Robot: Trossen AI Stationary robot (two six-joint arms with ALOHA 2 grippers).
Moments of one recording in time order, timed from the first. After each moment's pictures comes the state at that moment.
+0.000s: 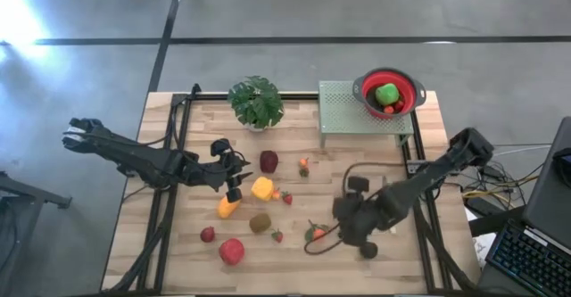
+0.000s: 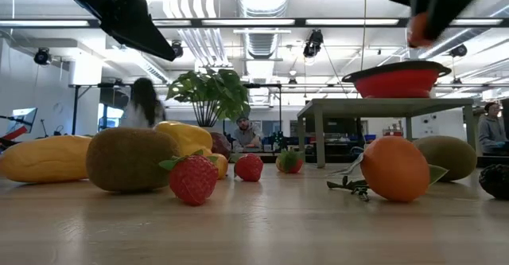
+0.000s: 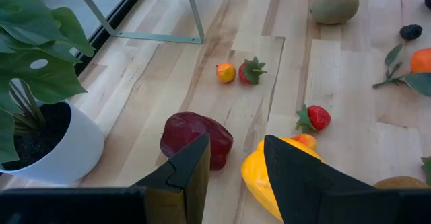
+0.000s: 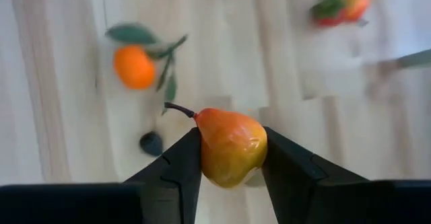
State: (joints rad) left arm -0.27 1.06 0.75 -0.38 -0.54 -0.26; right arm 0.56 1.58 1.32 -1.06 0.34 0.66
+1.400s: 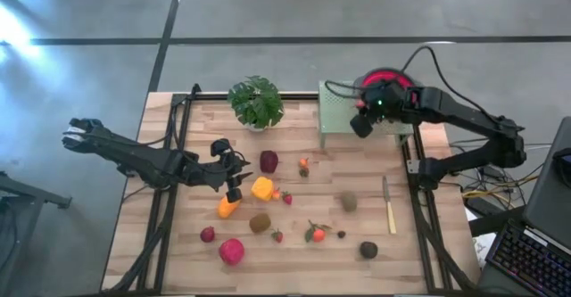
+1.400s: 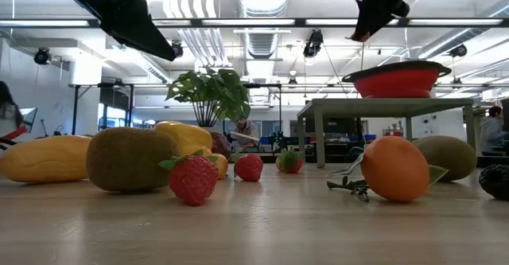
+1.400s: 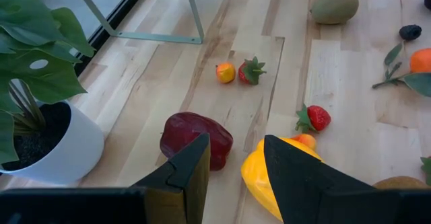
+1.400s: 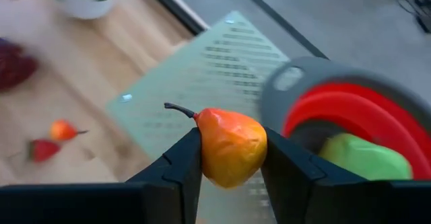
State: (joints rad) left arm -0.27 1.06 0.75 -0.38 -0.54 -0.26; right arm -0.34 1.19 1.32 -1.07 0.43 0.28
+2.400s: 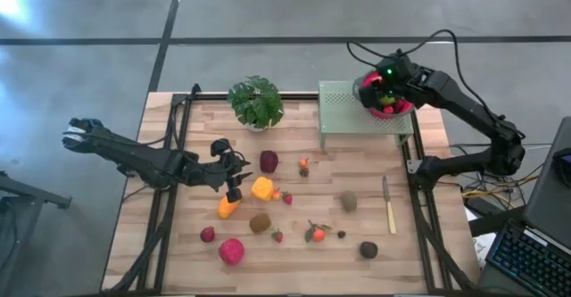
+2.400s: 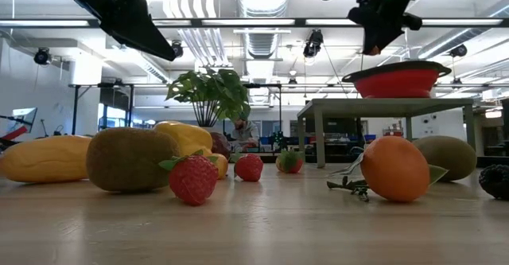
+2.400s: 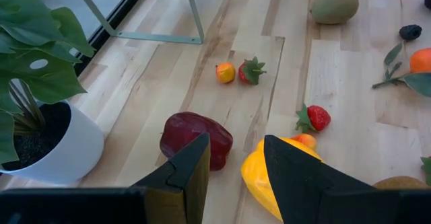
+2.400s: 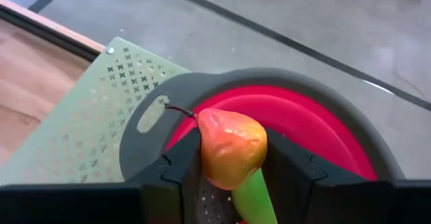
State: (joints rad) left arm -0.27 1.06 0.75 -0.38 -0.54 -0.26; right arm -0.67 1.19 1.30 -0.96 0.42 0.28
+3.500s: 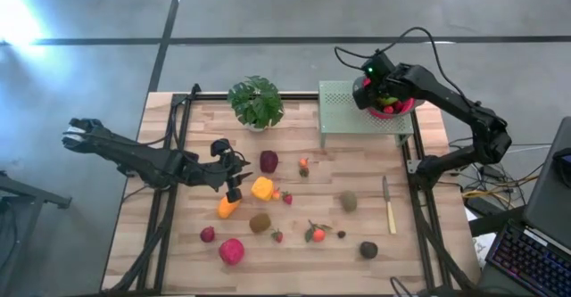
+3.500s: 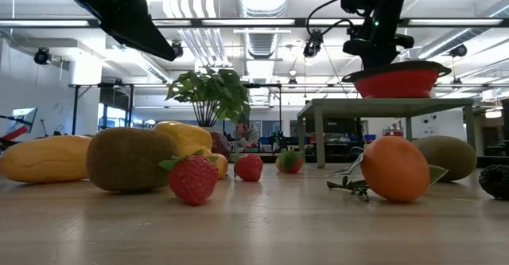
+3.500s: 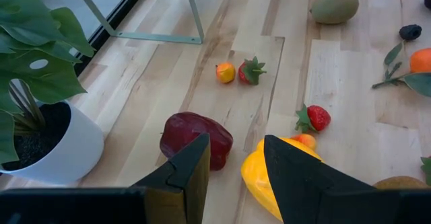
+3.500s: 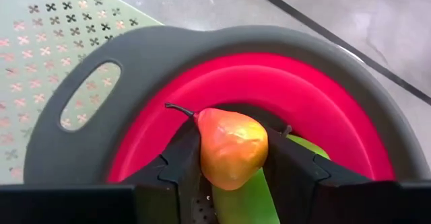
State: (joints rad) left arm -0.27 1.06 0.75 -0.38 -0.54 -0.26; right arm -0.73 1.36 1.30 -1.01 0.44 0.23
